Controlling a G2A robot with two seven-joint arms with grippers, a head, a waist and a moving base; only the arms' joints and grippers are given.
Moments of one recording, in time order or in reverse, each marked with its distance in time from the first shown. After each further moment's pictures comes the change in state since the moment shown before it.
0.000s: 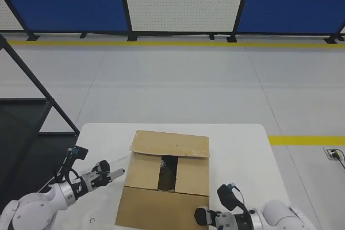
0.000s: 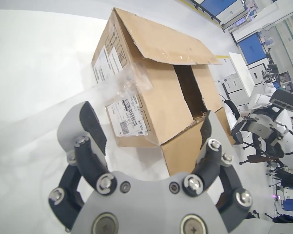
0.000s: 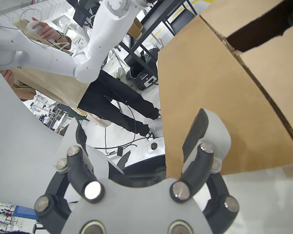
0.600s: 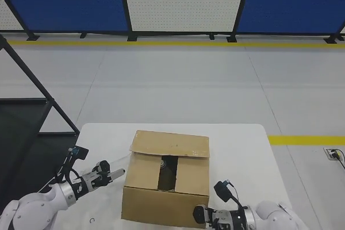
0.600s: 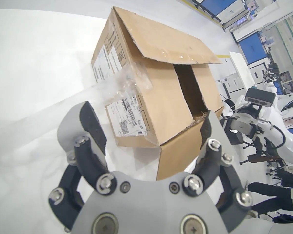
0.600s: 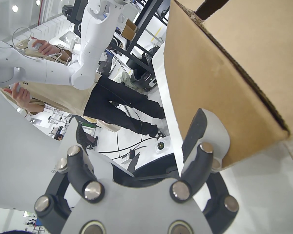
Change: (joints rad) left arm 0.000 0.000 0.000 0.000 0.000 0.000 0.000; right arm 0.107 -0.013 -0.134 0.218 0.089 -0.011 -0.059
